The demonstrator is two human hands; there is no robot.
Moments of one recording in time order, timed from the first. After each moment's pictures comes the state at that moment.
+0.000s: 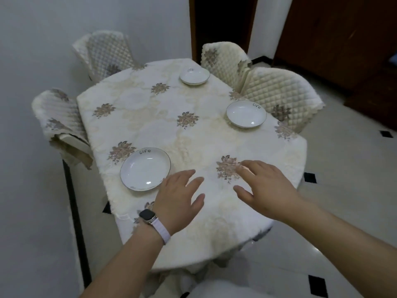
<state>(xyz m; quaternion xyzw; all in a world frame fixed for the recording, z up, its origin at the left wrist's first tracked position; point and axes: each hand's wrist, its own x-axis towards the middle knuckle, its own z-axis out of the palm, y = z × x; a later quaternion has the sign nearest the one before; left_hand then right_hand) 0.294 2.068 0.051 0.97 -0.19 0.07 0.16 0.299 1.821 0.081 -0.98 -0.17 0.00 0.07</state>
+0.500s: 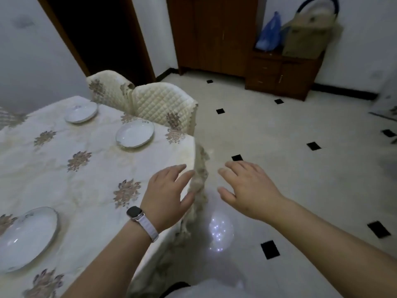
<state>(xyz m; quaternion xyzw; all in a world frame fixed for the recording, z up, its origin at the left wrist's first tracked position) 0.271 1.764 0.088 0.91 -0.39 0.06 0.12 0.176 1.554 0.088 -1.00 0.02 -0.03 0.08</state>
